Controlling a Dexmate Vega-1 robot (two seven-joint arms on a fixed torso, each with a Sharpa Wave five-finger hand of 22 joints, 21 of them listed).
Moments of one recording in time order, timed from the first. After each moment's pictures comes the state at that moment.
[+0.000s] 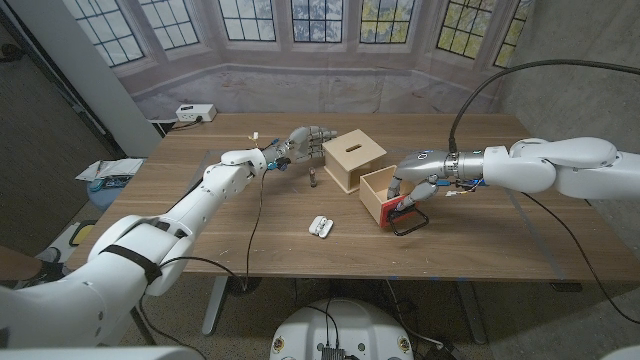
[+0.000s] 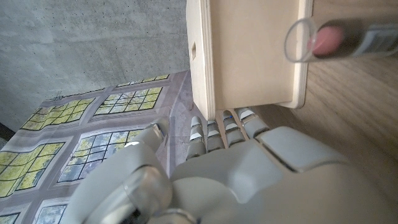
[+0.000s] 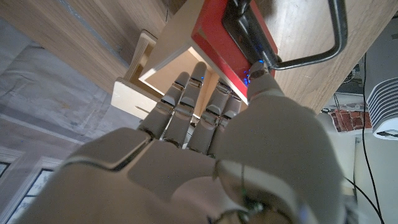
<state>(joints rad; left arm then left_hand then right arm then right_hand) 0.43 0.33 0.45 -0.90 -0.57 0.04 -0.70 0.41 0.17 0.69 0.06 0.18 0.22 0.00 0.19 0.19 0.15 0.03 0.22 0.20 0.14 0.07 0.18 0.17 0.27 0.08 0.21 0.17 -0.13 -1.43 -1.31 -2.04 -0.42 0.36 0.08 1.12 0.09 0.23 -0.15 0.20 0.97 -0.12 0.25 0.20 1.02 -0.18 0.41 0.25 0.79 -0.09 0.27 0.23 0.57 -0.05 0.21 0.17</state>
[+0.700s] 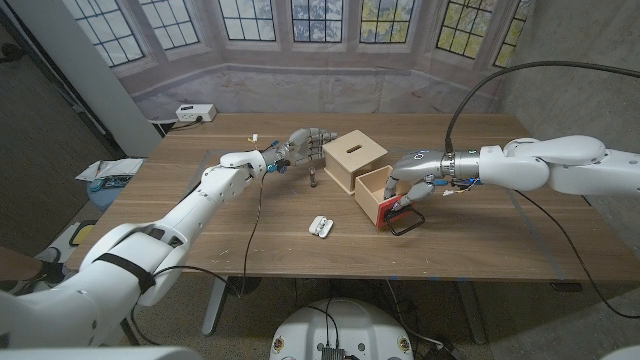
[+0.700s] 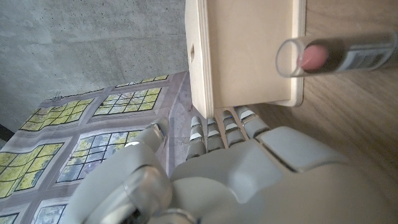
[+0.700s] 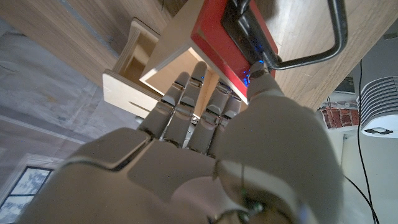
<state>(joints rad) 0.47 0.36 0.46 -0.98 -0.59 0.07 -0.67 0.41 0.17 0.70 0.07 0.18 0.22 0.00 0.19 0.19 0.15 0.03 0.22 0.20 0.14 0.07 0.18 0.17 0.27 0.08 0.21 0.17 -0.10 -1.38 -1.34 -1.96 -0.44 0.44 0.05 1.12 0.09 0.23 -0.15 0.20 0.98 -0.13 0.24 0.20 1.02 -0.18 0.40 0.25 0.79 -0.09 0.26 0.23 0.57 -0.05 0.21 0.17</state>
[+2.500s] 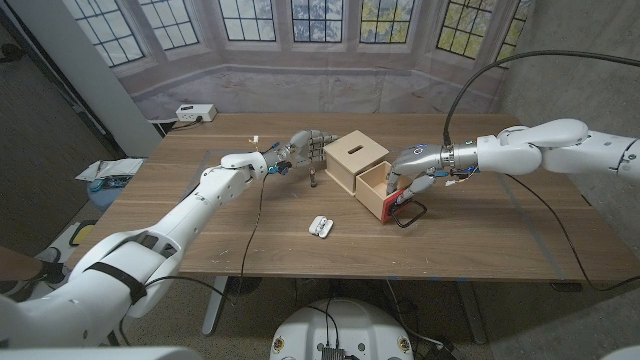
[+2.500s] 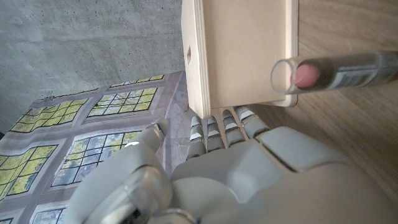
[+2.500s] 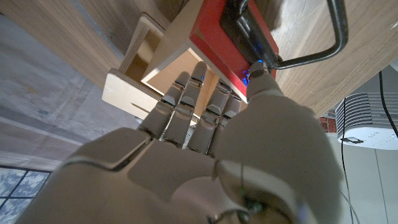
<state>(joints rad) 0.51 0.40 0.48 -1.09 -0.61 0.13 -0.60 0.40 0.17 0.70 0.06 0.18 0.22 0.00 0.19 0.19 0.16 0.03 0.22 0.20 0.15 0.07 0.18 0.17 0.27 0.08 0.21 0.17 0.02 -1.23 -1.40 -1.67 -0.53 0.69 -0.01 1.13 0.10 0.22 -0.15 0.20 0.98 -0.13 0.24 0.20 1.02 -0.18 0.39 0.25 0.80 -0.09 0.25 0.23 0.57 -0.06 0.21 0.17</state>
